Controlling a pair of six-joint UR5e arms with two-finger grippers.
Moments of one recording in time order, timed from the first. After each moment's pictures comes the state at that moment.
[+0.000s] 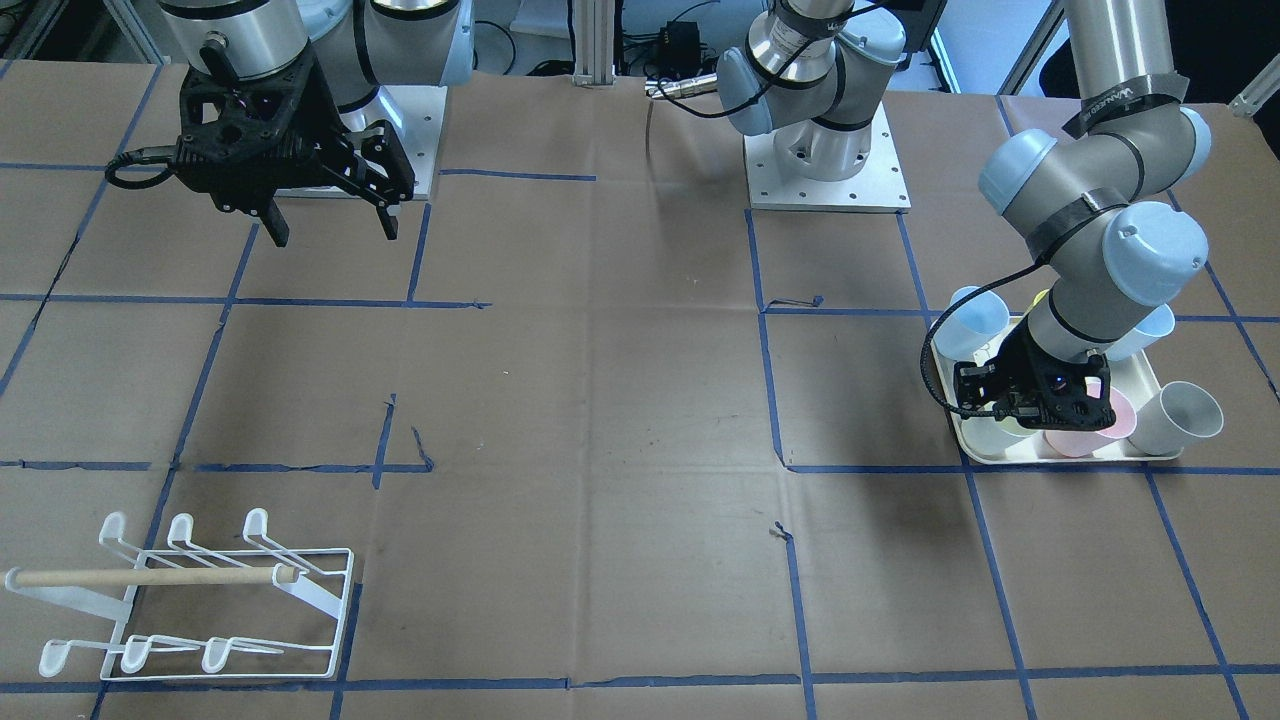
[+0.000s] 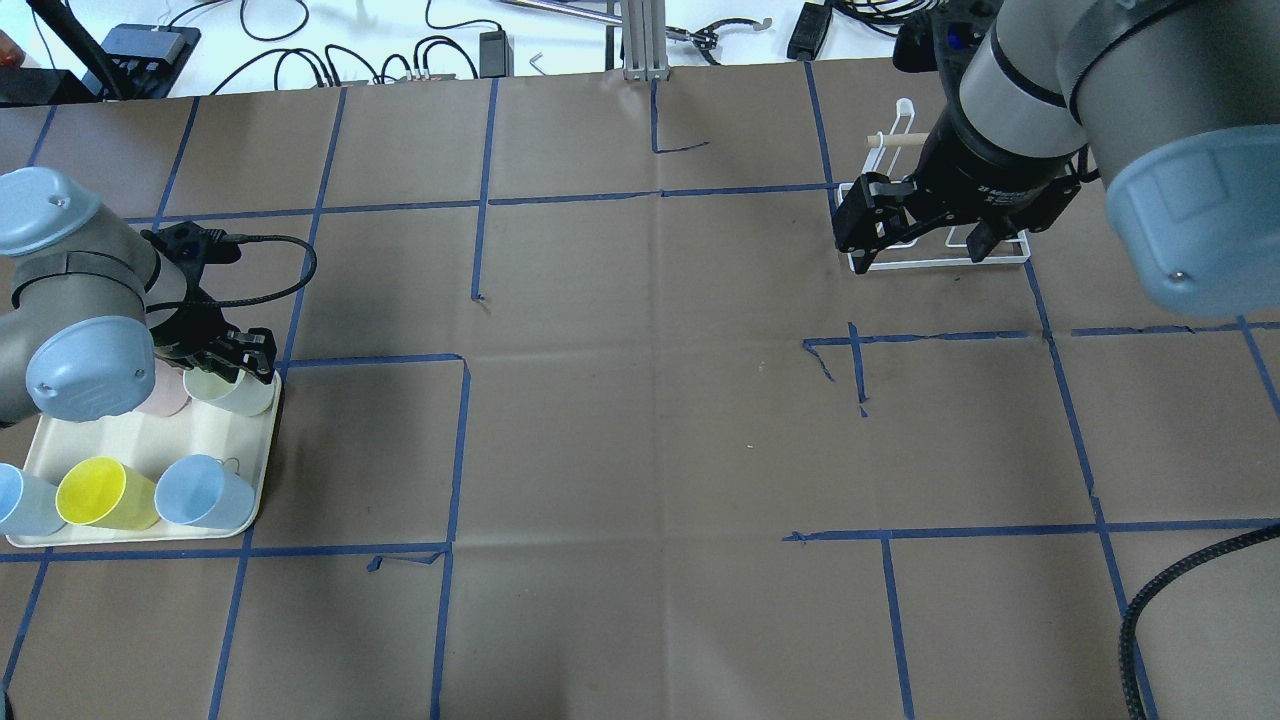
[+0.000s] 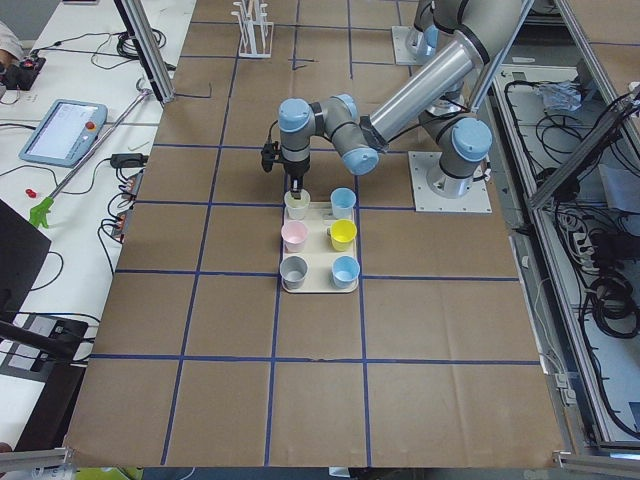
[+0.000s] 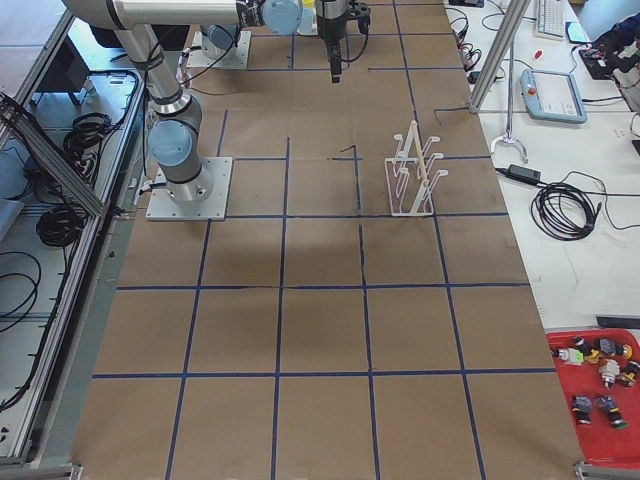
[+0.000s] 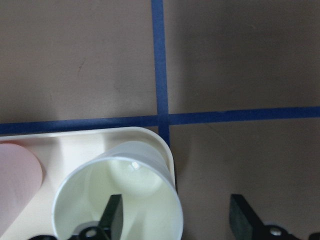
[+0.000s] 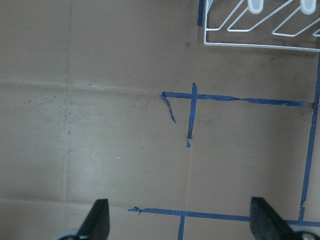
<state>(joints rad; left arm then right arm) -1.13 -1.79 -2.02 -0.89 1.60 0.49 1.62 -1.67 1.69 -1.69 -1.54 -0.04</state>
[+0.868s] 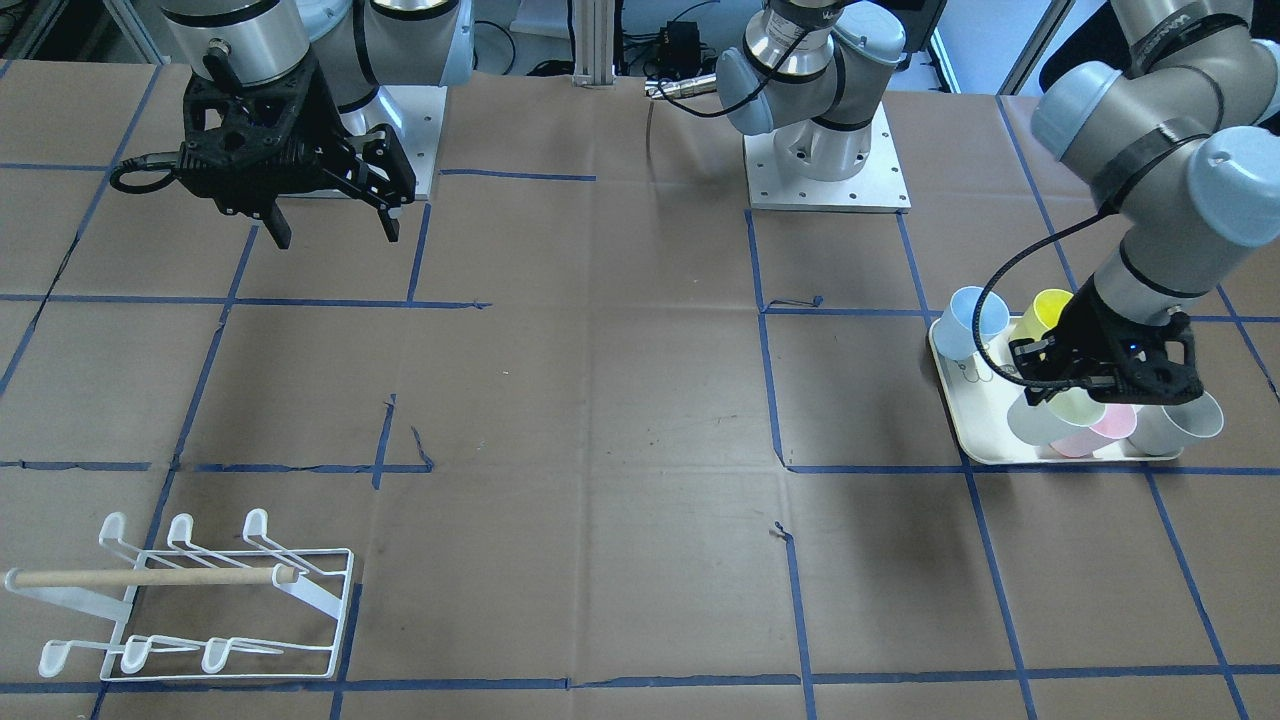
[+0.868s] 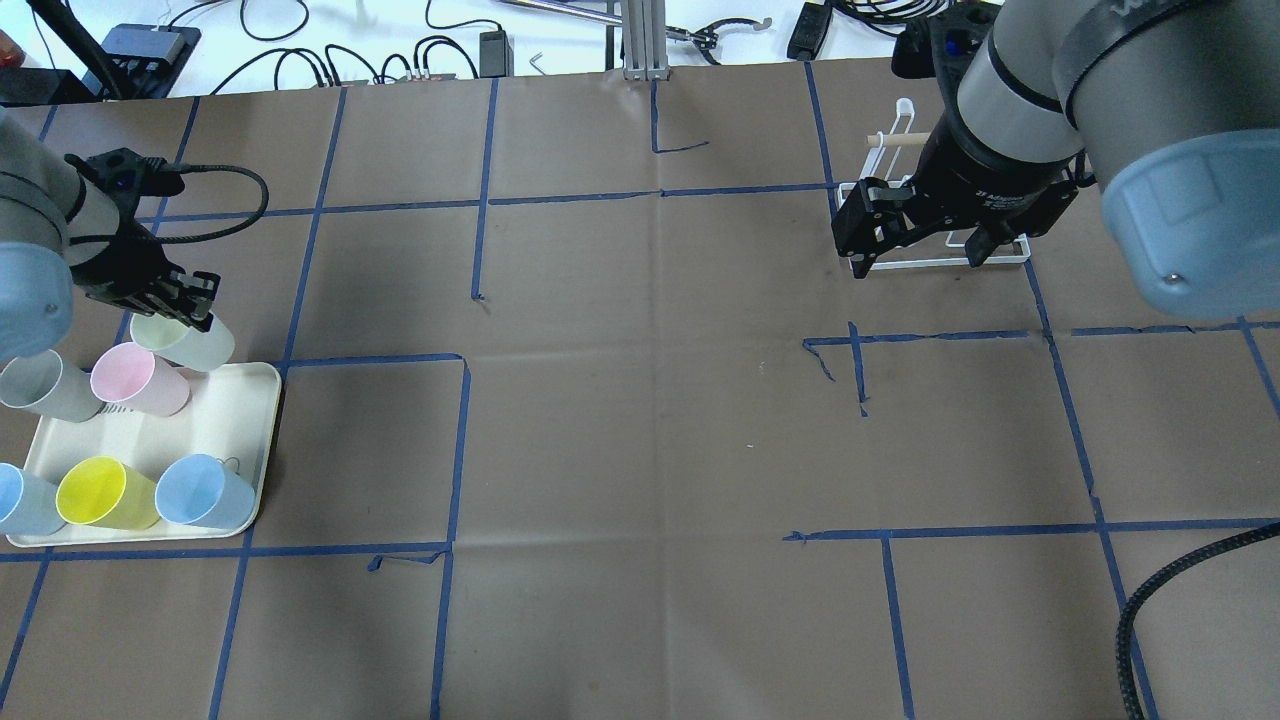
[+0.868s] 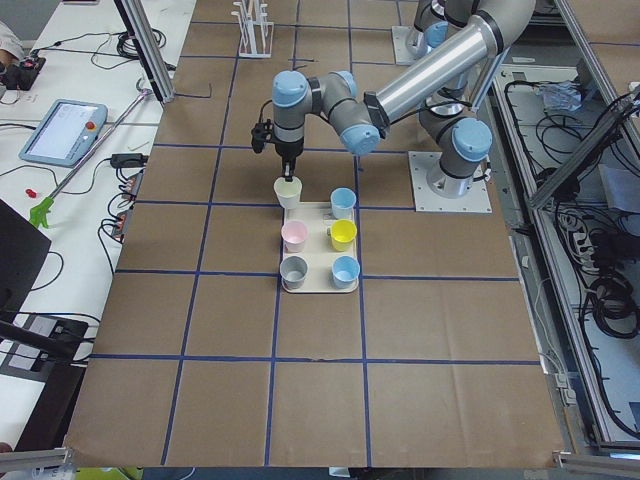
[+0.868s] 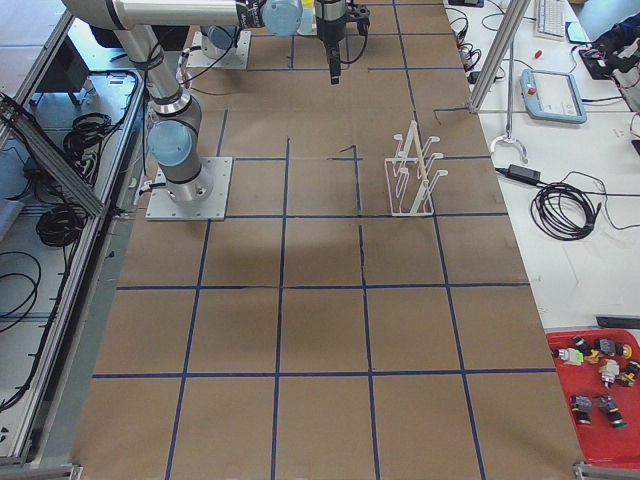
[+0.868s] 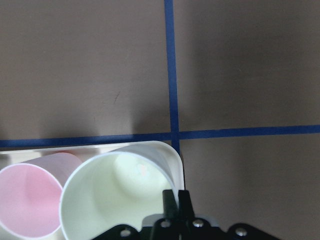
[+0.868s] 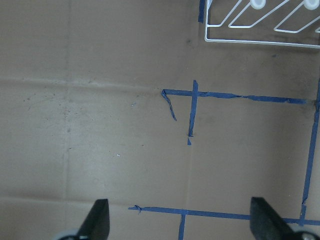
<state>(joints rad) -1.13 -1.70 -1.82 -1.15 1.59 0.50 1.61 -1.67 1.70 -1.69 -1.53 -0.04</state>
